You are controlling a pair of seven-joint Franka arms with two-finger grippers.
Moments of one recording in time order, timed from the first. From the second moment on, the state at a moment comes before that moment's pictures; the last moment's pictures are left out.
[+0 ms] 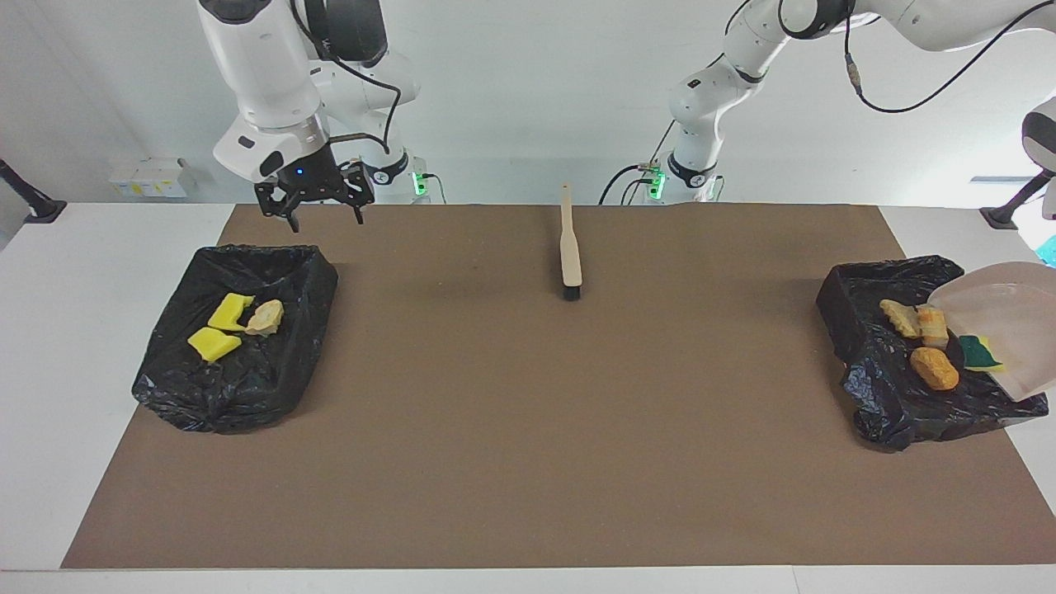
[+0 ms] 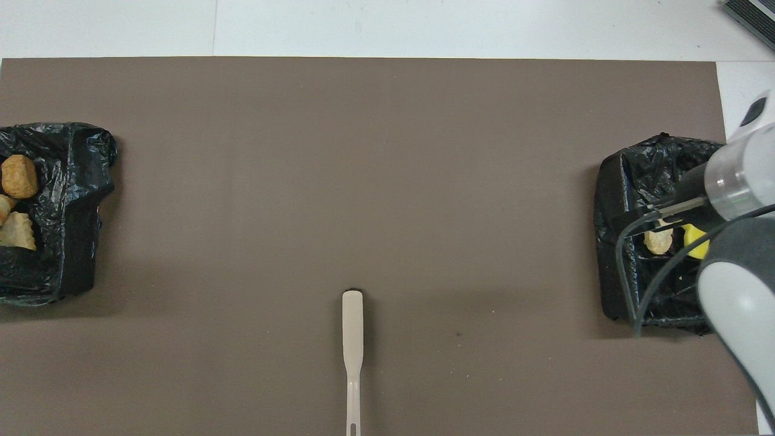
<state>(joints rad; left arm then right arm) 0.52 0.31 -0.12 -1.46 0.76 2.01 1.60 0.26 -0.04 -0.17 -1.63 -0.06 1.57 -0.15</state>
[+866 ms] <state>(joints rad) 0.45 0.22 -0.13 -1.47 0.79 1.90 1.57 0.26 -0.05 -0.25 -1.54 -0.05 1.49 -0.15</state>
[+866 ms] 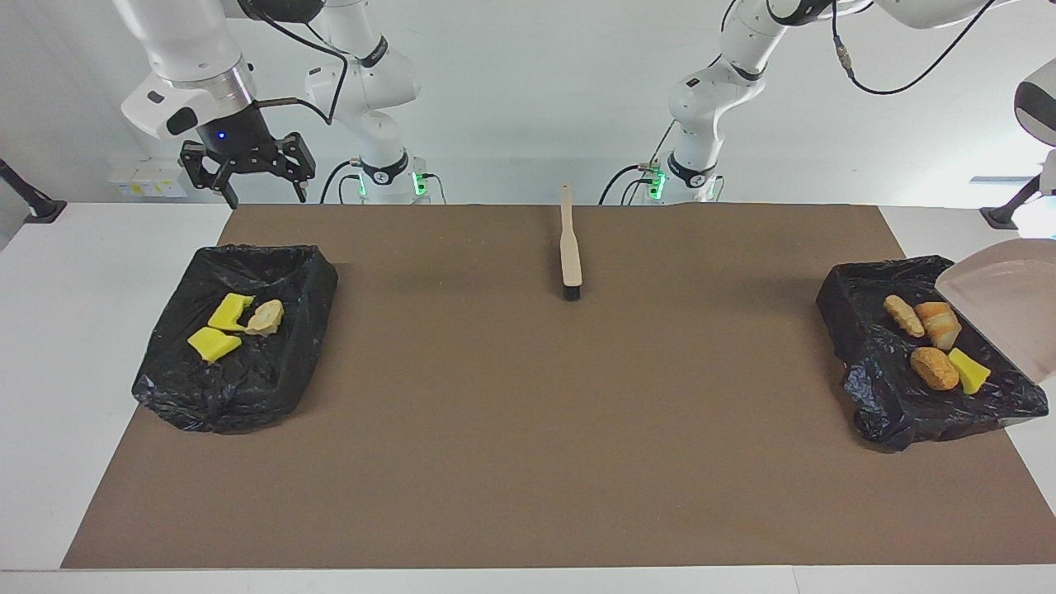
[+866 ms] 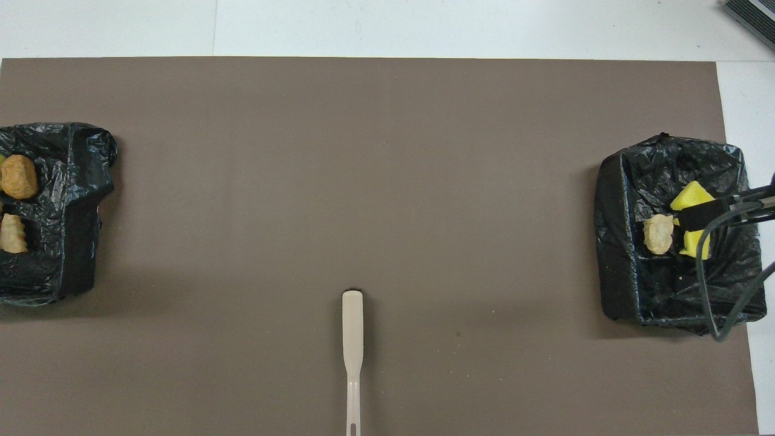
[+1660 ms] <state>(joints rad) 0.34 0.21 -0.15 -1.57 0.39 1.85 1.41 0.04 -0.04 -0.05 -1.54 -0.05 1.49 -0.14</state>
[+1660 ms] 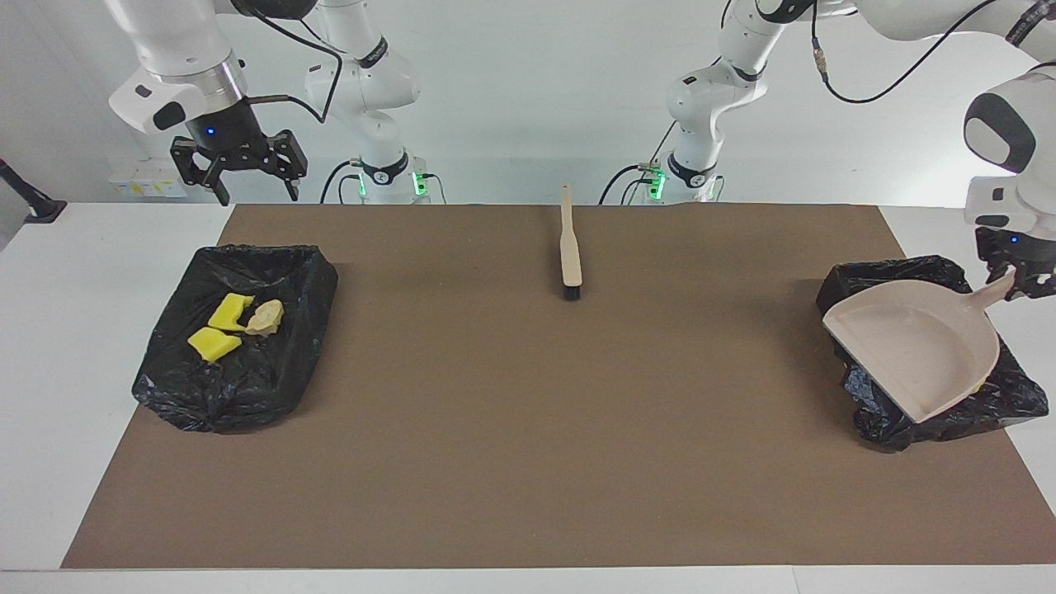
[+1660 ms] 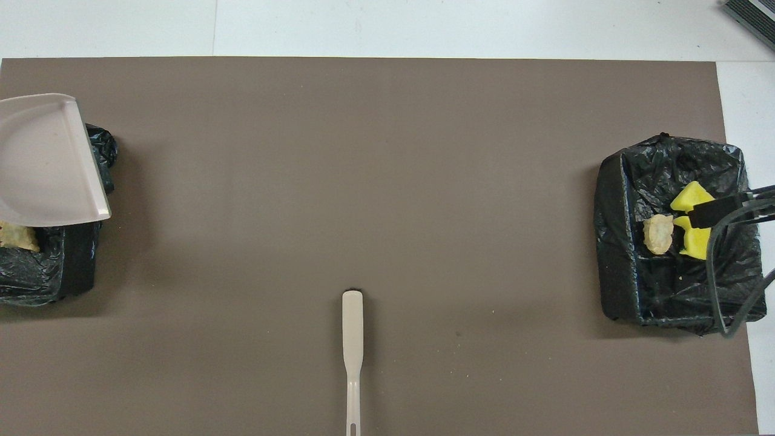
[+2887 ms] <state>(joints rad) -0.21 0.09 -0.15 -1.80 0.05 1.81 0.16 0.00 -0.10 -0.02 -1.60 0.01 1.48 0.05</state>
